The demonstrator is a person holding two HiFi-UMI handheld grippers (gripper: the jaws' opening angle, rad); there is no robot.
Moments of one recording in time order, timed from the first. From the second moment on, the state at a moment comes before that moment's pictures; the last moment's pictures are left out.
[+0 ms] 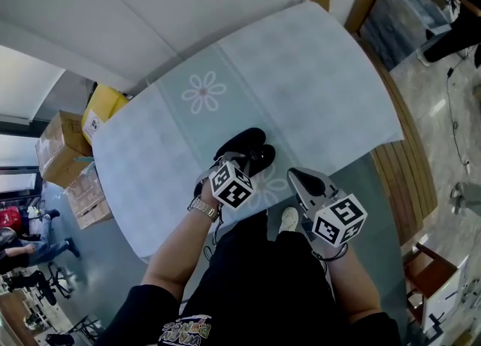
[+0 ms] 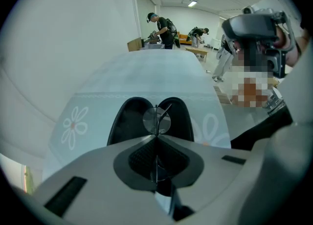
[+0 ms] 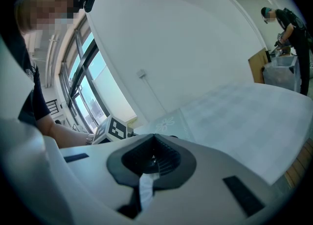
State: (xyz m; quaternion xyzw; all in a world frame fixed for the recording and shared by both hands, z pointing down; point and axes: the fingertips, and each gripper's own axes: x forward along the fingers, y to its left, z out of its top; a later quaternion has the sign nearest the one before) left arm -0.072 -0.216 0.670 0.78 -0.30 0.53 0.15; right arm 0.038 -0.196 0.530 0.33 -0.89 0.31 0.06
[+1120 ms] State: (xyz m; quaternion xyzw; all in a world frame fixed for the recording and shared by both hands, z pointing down) left arm -0.077 -0.188 0.524 0.81 -0.50 0.21 0.23; right arm 0.051 -0.163 0.476 0.28 -0.93 0.24 0.06
